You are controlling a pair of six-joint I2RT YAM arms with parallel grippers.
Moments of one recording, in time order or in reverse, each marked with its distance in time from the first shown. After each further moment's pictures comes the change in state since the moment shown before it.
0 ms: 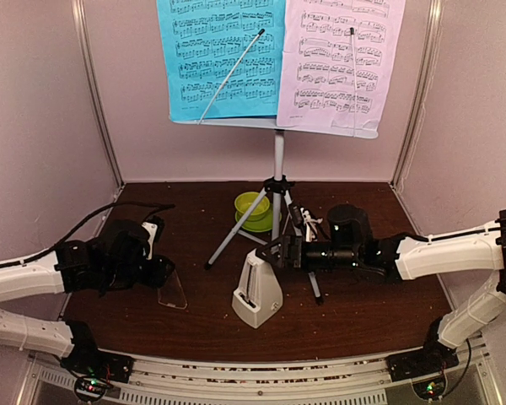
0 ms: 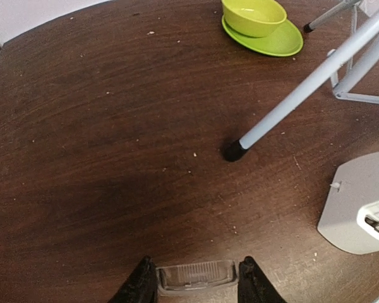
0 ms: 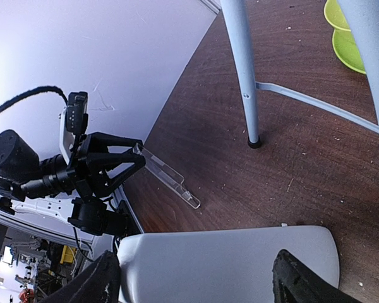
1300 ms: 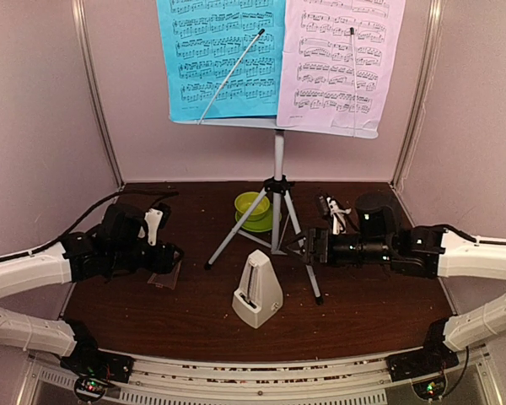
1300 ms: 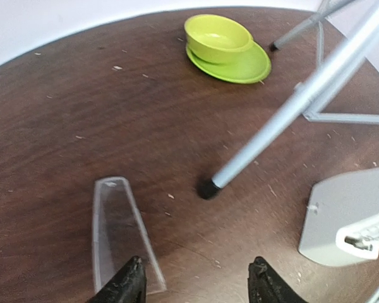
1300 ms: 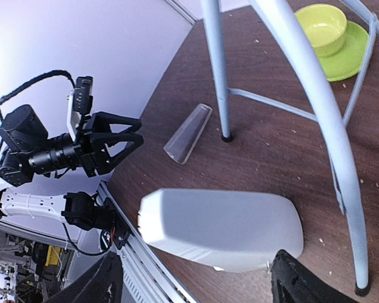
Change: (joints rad) left arm 0.162 0.073 0.029 0.168 0.203 0.179; right arm 0.013 -0.263 0.056 -0.382 0.101 -0.049
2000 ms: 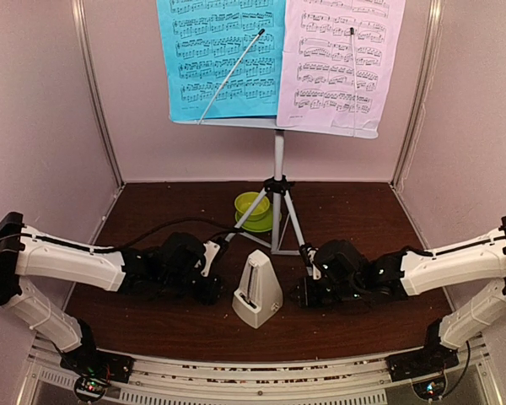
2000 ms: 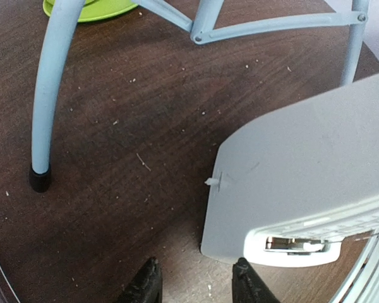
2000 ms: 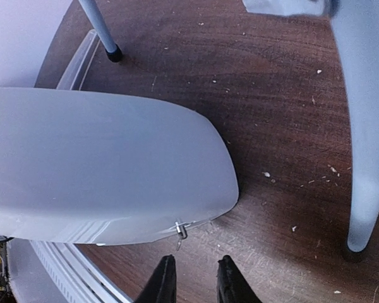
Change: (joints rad) left arm -0.303 0.395 0.039 0.247 0.069 -0.136; right arm 0.122 0.205 -0.130 -0.024 0.187 0.096
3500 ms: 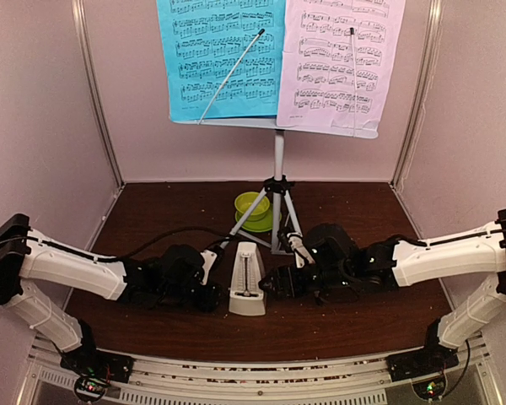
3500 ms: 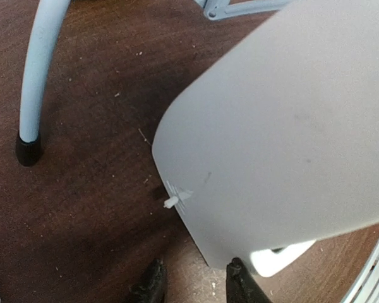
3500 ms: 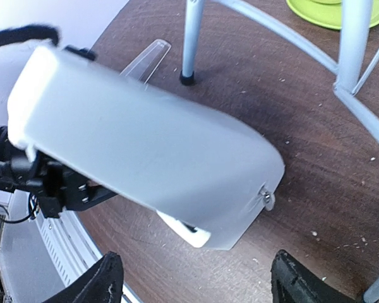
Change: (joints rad) left arm -0.031 0.010 -0.085 0.108 -0.025 -0.069; right arm 0.017 0.069 0.151 0.029 -0.029 -0.208
